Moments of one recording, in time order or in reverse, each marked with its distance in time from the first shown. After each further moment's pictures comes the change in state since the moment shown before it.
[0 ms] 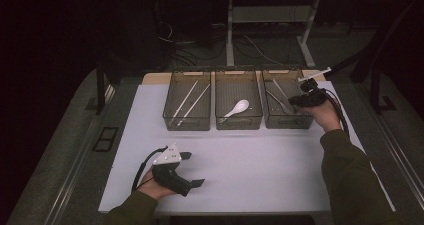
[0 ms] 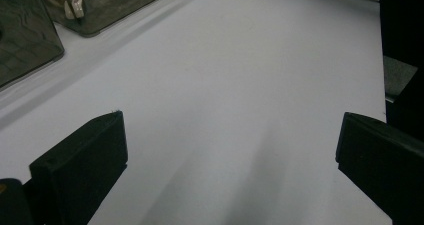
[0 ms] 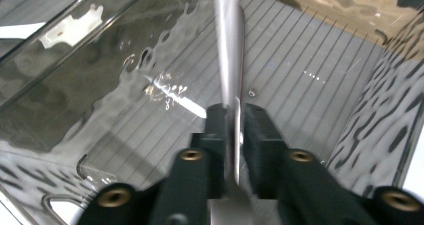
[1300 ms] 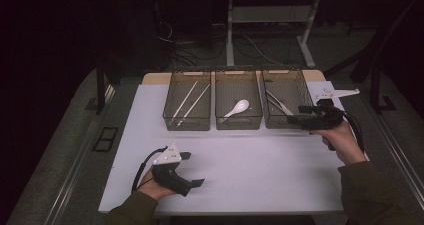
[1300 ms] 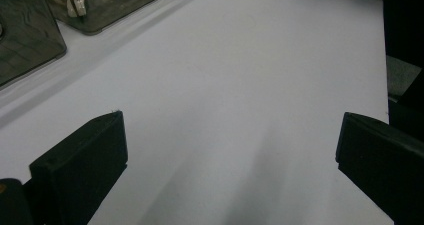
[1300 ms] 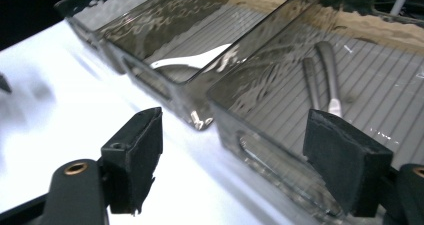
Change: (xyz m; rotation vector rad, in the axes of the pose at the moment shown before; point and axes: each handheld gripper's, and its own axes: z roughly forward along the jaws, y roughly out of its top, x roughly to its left) left arm 0.000 0.000 -0.001 -0.002 0.009 -0.007; right arm 0.048 -0.053 -0.071 -0.245 0.244 0.005
